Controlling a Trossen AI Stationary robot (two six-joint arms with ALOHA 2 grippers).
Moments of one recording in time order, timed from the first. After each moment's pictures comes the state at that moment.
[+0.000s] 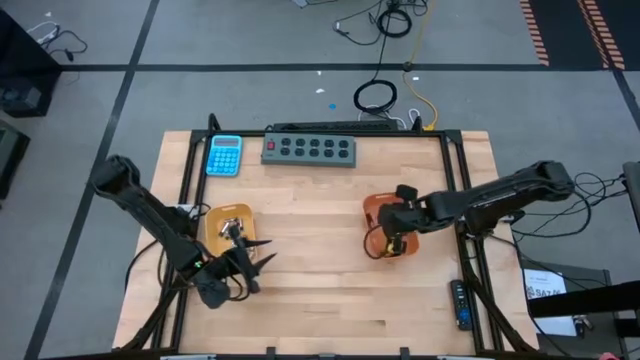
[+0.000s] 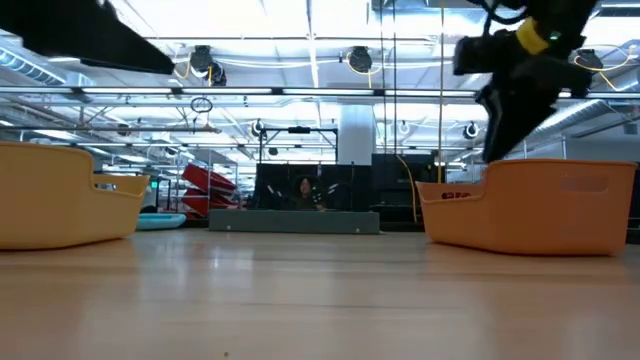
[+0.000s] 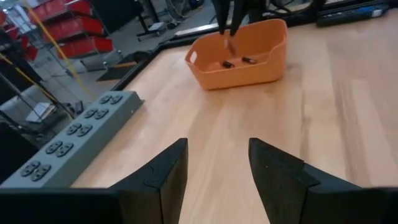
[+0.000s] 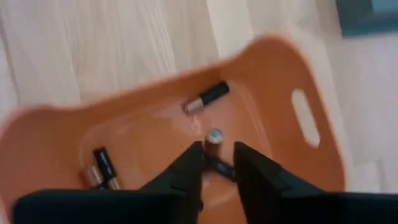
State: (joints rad) left arm -0.80 1.34 0.63 -0.07 -1.12 -0.43; right arm 0.20 1.30 0.88 -0.81 0.34 0.36
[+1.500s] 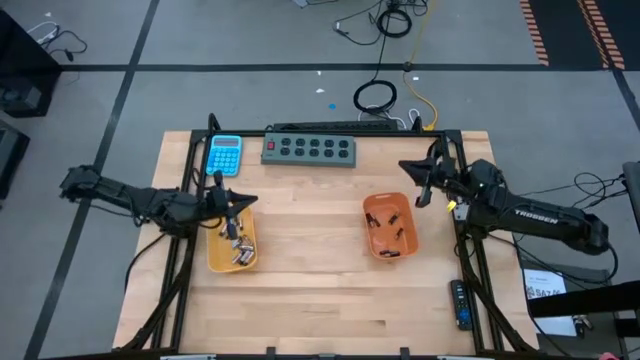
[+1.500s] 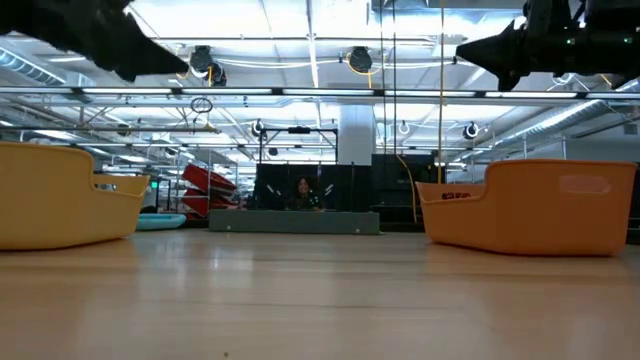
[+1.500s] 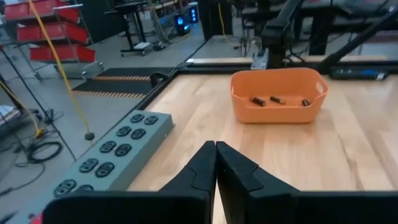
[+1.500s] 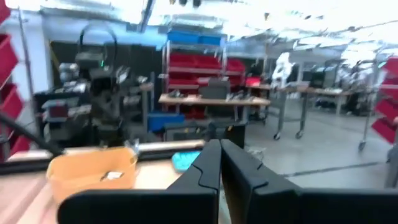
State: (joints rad) left arm -0.27 0.53 0.37 -0.08 -0.57 0.01; right arm -0.42 0.50 0.24 0.47 -0.11 -0.02
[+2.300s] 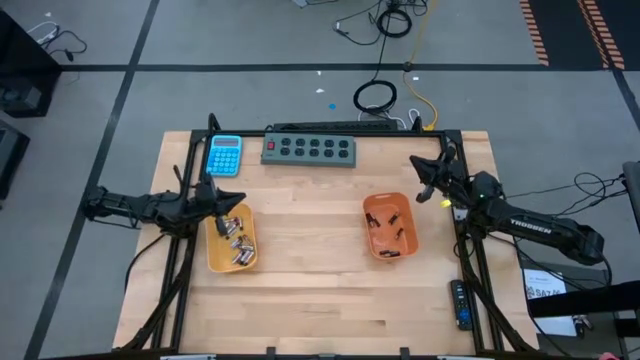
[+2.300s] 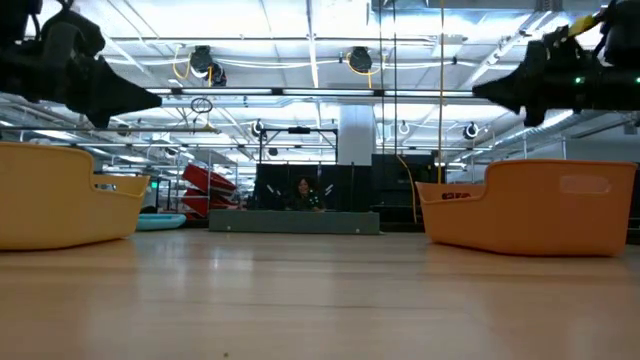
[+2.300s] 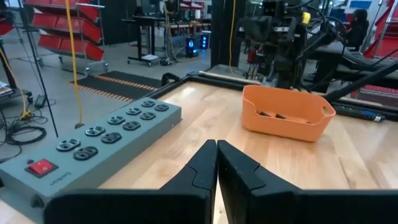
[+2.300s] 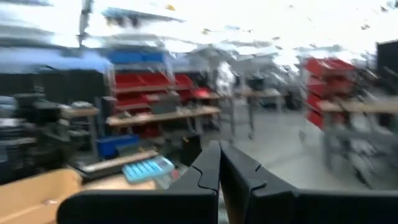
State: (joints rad) left arm -0.20 0.01 0.10 -0.18 -0.54 -0.12; right arm -0.48 0.37 0.01 0.61 0.10 0.07
